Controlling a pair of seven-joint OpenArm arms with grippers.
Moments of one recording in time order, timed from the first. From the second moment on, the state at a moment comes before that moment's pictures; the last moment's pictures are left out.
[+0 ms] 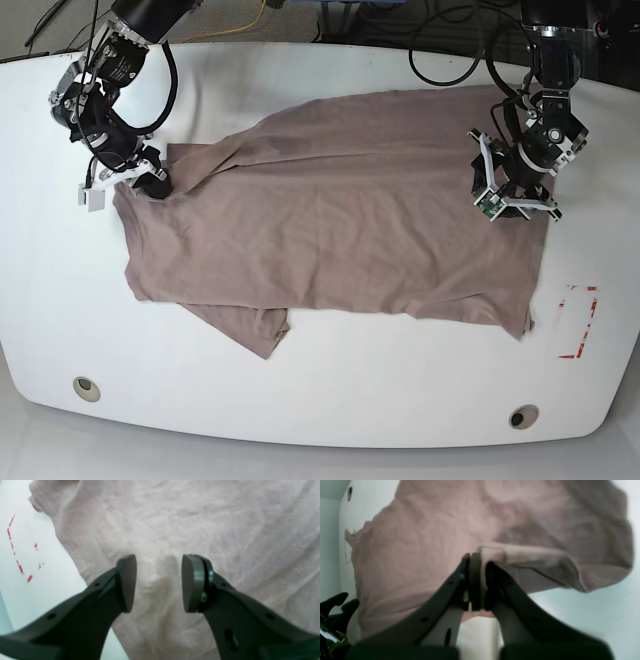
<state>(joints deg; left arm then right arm) 10.5 -18.2 -7.5 99.1 11.6 -39.9 31.7 -4.1 3.5 44.1 91.9 45.8 24.1 -70.5</state>
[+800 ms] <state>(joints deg) 20.5 -20.1 -11.5 104.4 11.1 -42.2 31.3 3.4 4.0 36.5 90.9 45.8 24.0 -70.3</state>
